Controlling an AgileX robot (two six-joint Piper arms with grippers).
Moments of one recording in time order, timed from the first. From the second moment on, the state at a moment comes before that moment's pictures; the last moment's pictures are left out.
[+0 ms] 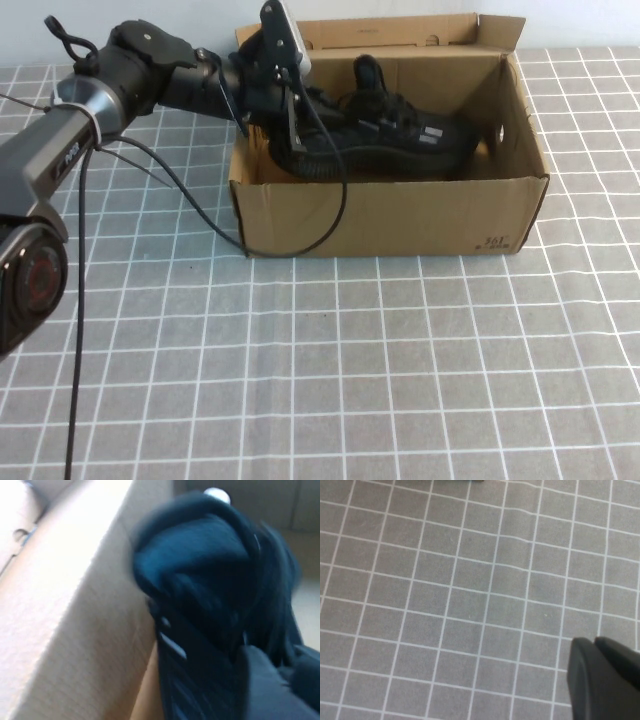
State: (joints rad) right arm 0.56 0.89 -1.05 -0.26 1.24 0.41; left arm -0.24 2.37 -2.13 -1.02 0.93 1.73
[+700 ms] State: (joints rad) right arm 0.56 0.89 -1.05 -0.25 1.20 0.41; left arm -0.30 2.15 -2.13 -0.68 0.92 0.61
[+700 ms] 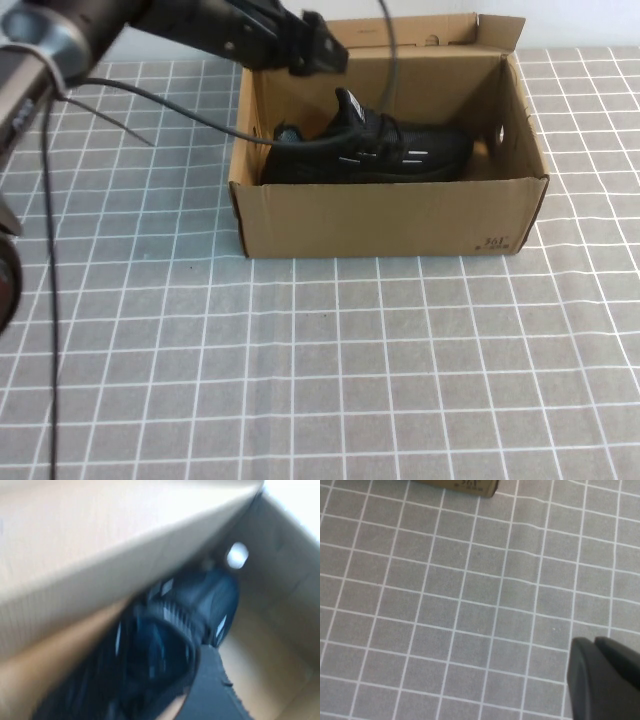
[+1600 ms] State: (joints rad) right arm 0.56 0.89 -1.05 -0.26 1.19 0.41; left arm -0.45 2.23 -2.13 0.05 0.91 0.07
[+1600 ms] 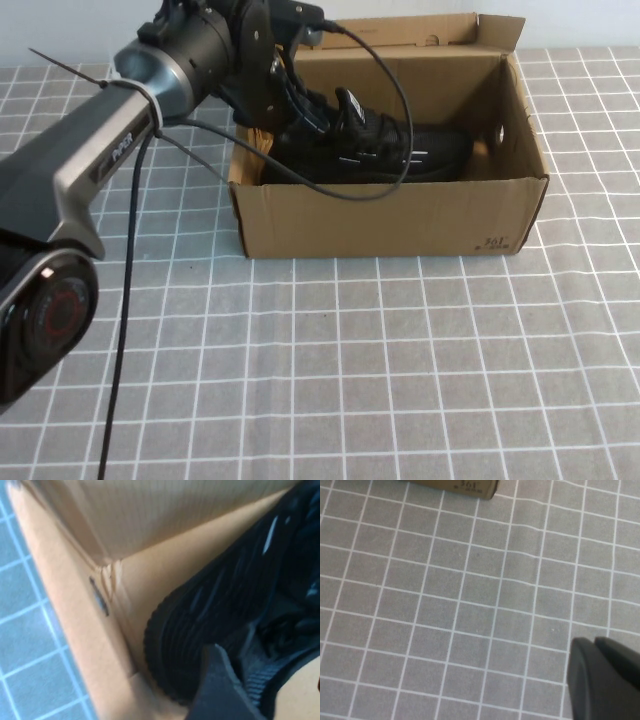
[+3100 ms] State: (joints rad) right arm 0.56 0.89 -1.05 -0.25 1.16 0.39; left arm -0.45 2.29 -2.22 0.13 0.90 -0.01
